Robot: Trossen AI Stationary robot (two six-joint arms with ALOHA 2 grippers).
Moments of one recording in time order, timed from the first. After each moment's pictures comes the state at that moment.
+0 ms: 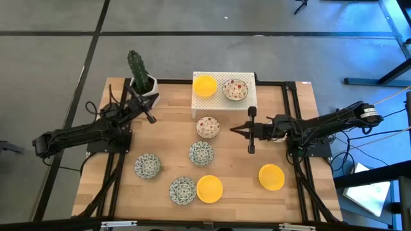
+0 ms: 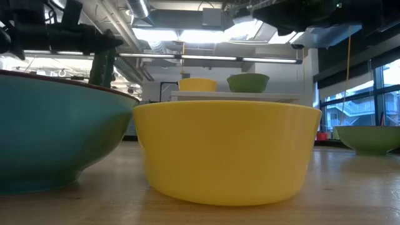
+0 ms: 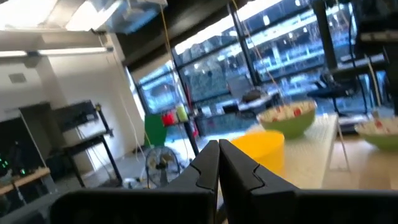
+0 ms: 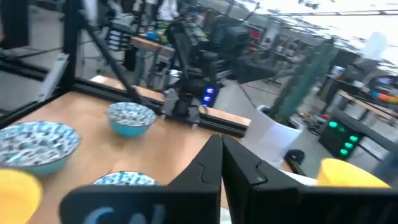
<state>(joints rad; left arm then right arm) 0.45 0.40 0.09 0.55 -0.17 0.36 0.11 0.99 0.45 0.59 0.18 -0.33</state>
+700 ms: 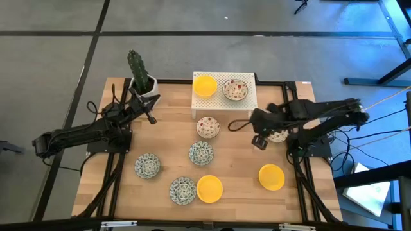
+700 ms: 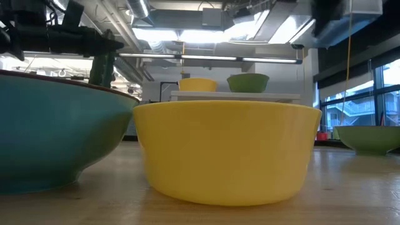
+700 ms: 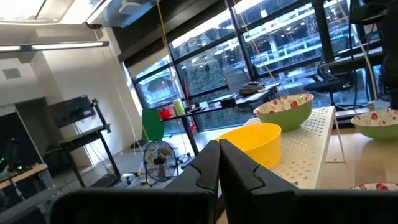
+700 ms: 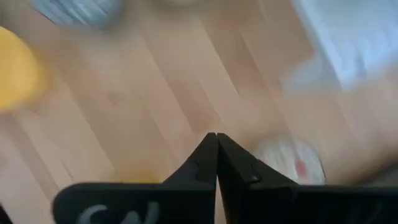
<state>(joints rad) 0.45 0.40 0.09 0.52 -0.17 0.36 0.17 1.28 1.41 -1.43 0.24 0.65</state>
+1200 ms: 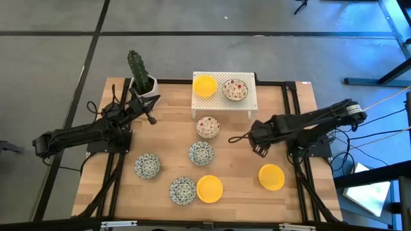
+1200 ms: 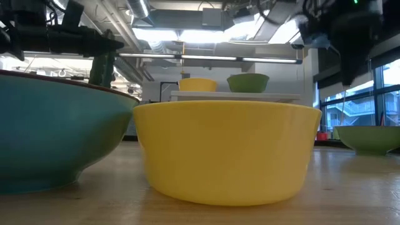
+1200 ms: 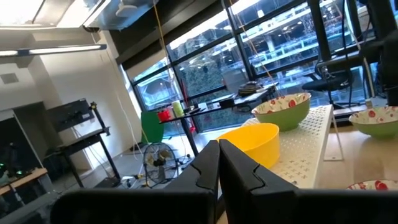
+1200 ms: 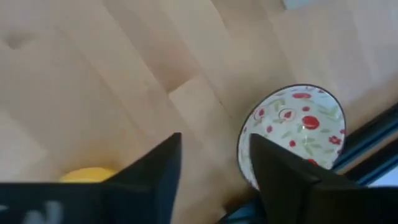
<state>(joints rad) 0.45 0.40 0.09 0.52 -0.16 0.37 0.22 1.29 1.06 -1.30 0.23 0.77</state>
